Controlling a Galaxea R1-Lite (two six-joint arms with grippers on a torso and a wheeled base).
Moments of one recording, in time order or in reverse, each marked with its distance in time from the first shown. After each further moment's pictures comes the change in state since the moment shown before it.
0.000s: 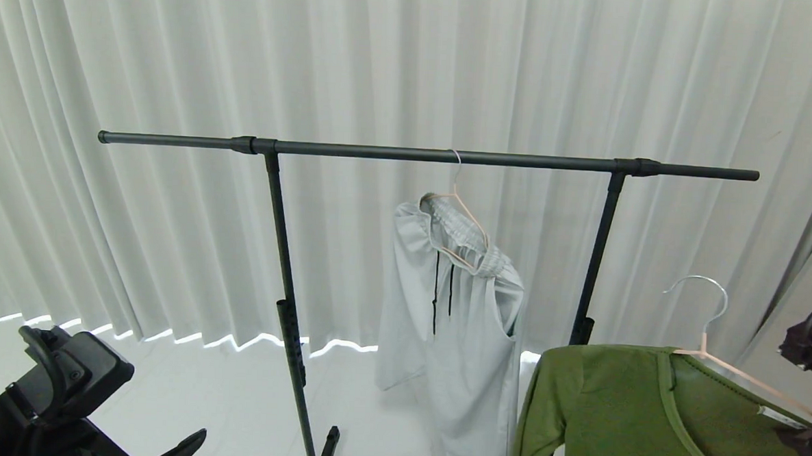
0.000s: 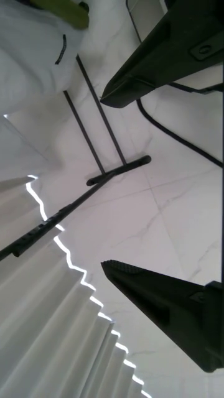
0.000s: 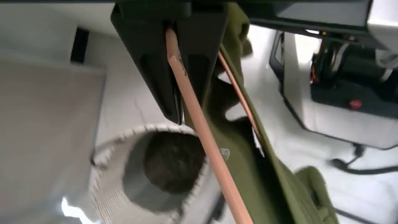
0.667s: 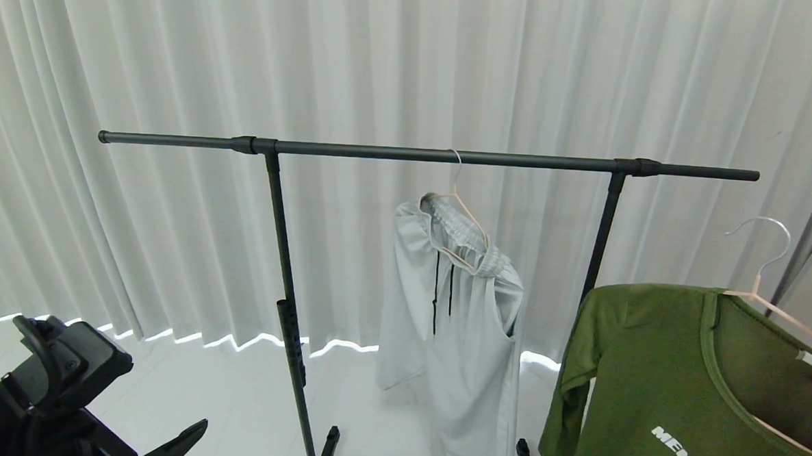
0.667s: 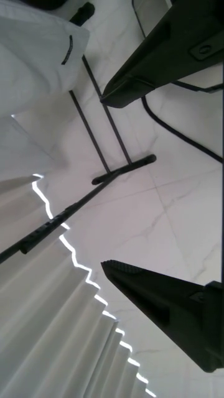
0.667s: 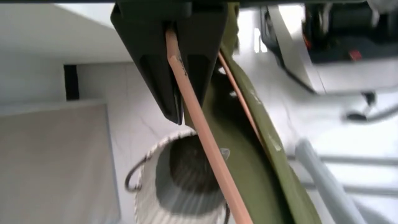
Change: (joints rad) left arm -0.004 -0.001 -0.026 0.000 -0.003 -0.003; right arm -0.140 0.038 -0.156 0.001 -0.034 0.083
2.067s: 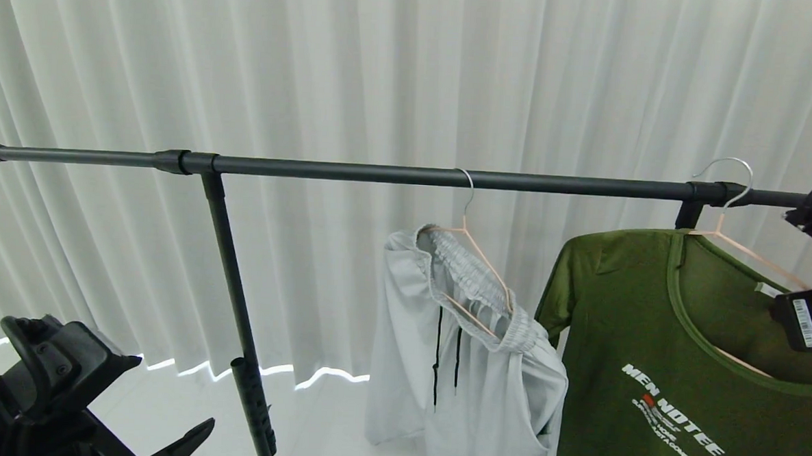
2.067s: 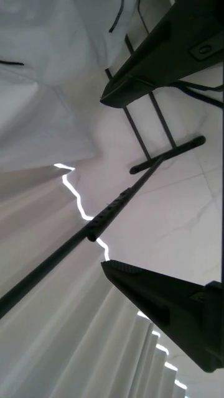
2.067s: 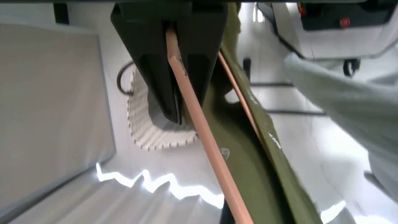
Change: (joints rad) left arm -0.054 -0.027 -0.003 -0.008 -0.002 0.003; right arm 0.066 0.156 -0.215 -0.030 -0.001 -0.001
